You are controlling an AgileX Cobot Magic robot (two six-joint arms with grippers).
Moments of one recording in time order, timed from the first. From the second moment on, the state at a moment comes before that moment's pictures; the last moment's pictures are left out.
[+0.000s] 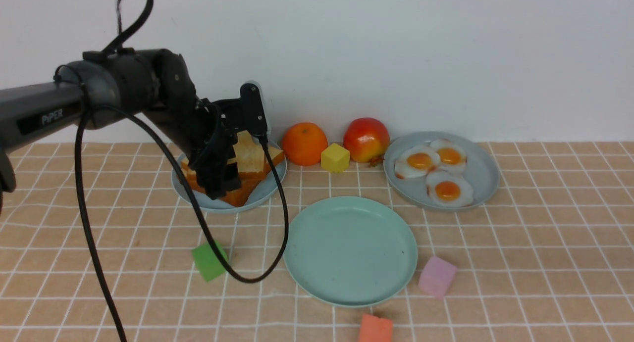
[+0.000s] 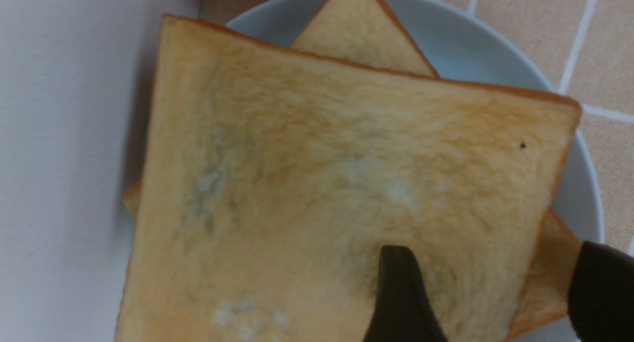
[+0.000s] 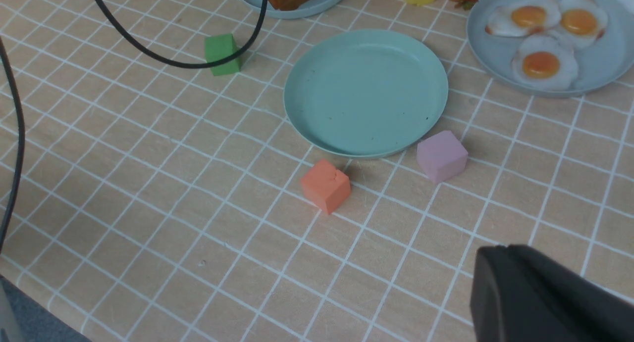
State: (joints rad) right arm 0.19 0.49 -0.86 0.40 1.09 -0.28; left arm -0.23 2.09 -1.66 -0.16 0.69 1.22
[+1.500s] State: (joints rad) right arm 0.19 0.49 -0.86 0.41 1.10 -0.28; left arm -0.80 2.12 -1.63 0.20 0.76 0.29
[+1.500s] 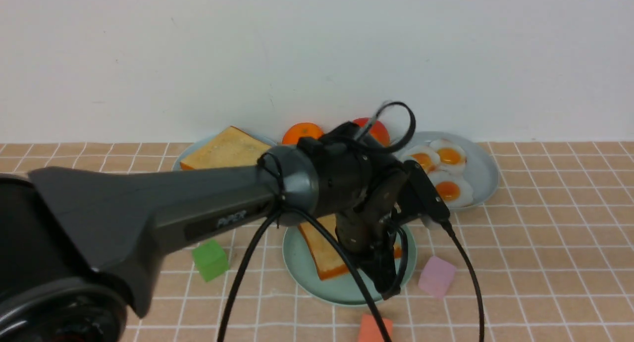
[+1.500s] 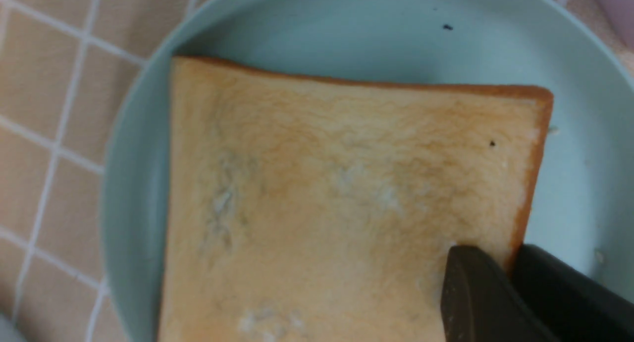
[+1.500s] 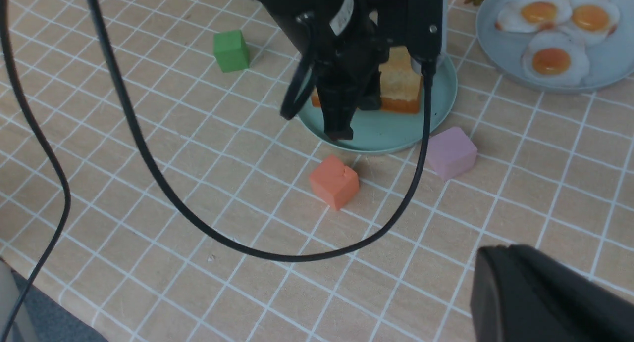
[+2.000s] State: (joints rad) right arm 0.19 0.61 -0.86 0.33 1.10 -0.12; left arm -0.80 2.07 -1.63 0.15 0.79 0.29
